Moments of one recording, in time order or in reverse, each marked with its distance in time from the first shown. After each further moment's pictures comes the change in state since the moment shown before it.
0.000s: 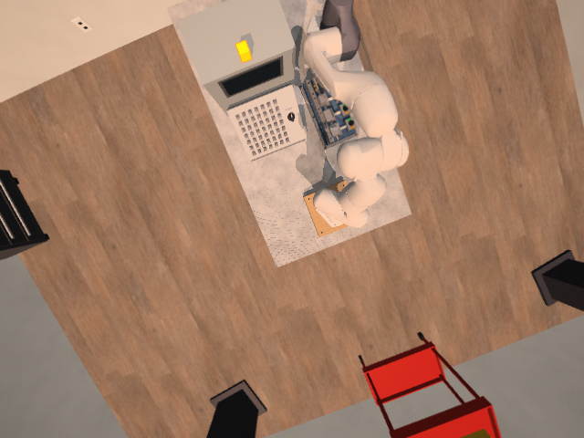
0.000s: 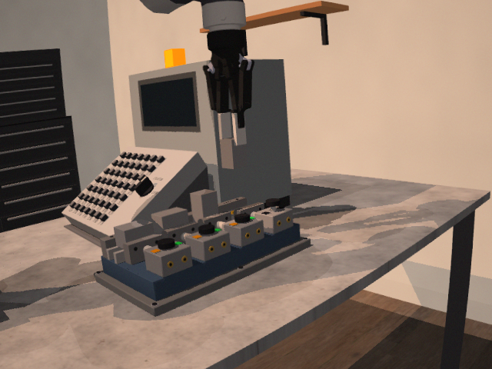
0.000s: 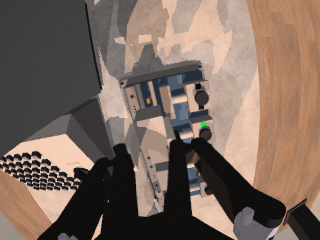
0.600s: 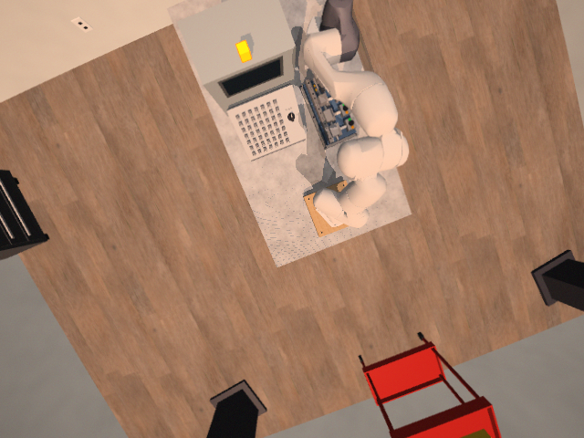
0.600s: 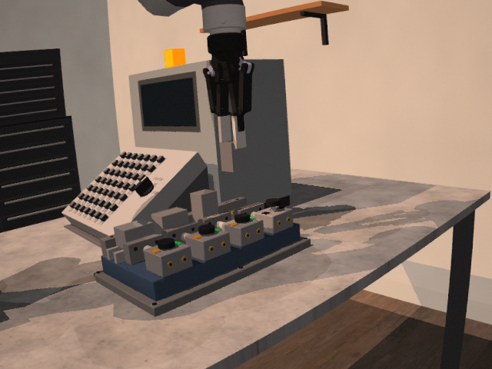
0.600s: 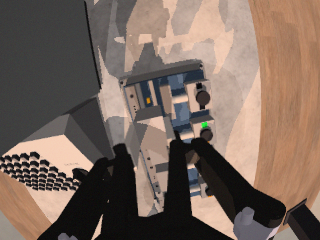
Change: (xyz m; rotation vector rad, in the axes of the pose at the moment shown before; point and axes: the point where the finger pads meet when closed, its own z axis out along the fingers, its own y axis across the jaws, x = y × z) arm -0.001 0.000 0.006 0.002 -0.004 -0.002
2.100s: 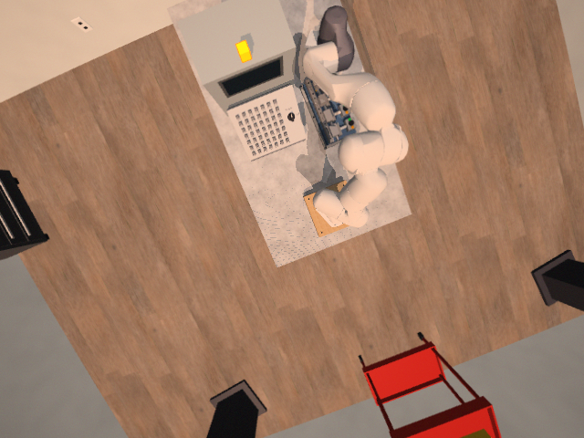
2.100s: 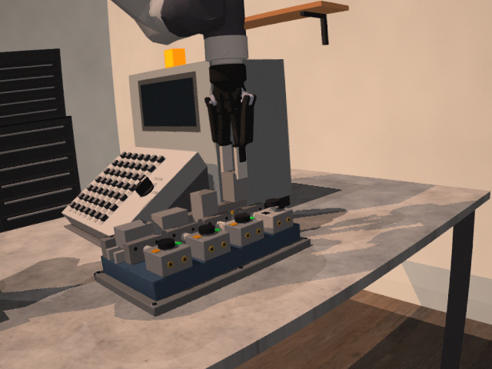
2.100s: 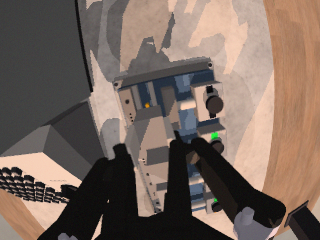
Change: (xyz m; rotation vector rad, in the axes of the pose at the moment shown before) arm -0.001 0.000 0.062 0.002 -0.005 -0.003
